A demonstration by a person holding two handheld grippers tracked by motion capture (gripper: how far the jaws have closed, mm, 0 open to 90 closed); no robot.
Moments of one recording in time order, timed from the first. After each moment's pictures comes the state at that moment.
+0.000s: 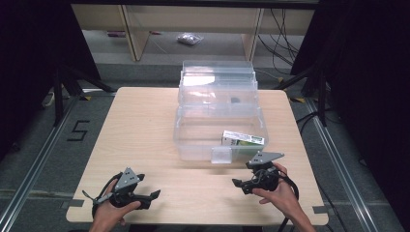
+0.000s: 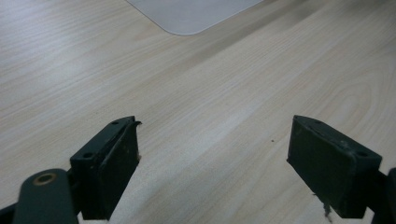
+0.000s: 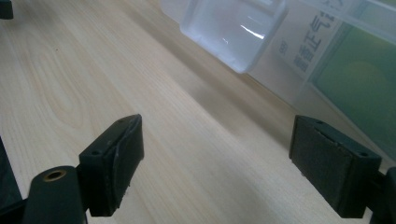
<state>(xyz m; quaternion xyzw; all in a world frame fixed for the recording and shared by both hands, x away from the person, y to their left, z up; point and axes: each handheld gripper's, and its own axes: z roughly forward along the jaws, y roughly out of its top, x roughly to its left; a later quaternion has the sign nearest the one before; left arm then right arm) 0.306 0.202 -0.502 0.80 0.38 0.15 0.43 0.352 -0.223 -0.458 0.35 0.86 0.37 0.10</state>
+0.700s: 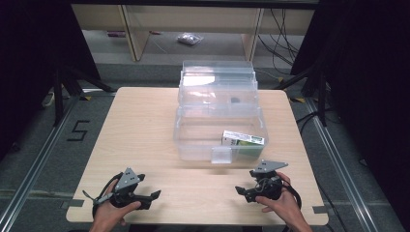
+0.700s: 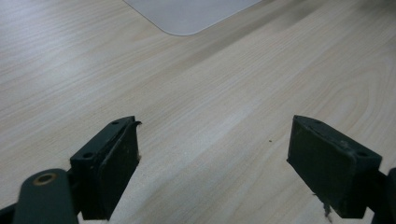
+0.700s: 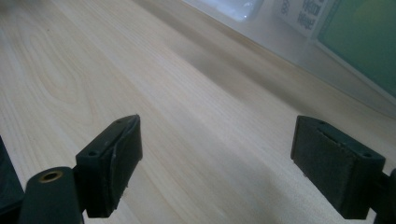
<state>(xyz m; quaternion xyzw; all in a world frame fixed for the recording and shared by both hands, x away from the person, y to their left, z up) 0.306 0.202 -0.501 0.81 0.38 0.15 0.43 0.336 -0.234 -0.479 0.37 0.85 0.37 0.09</state>
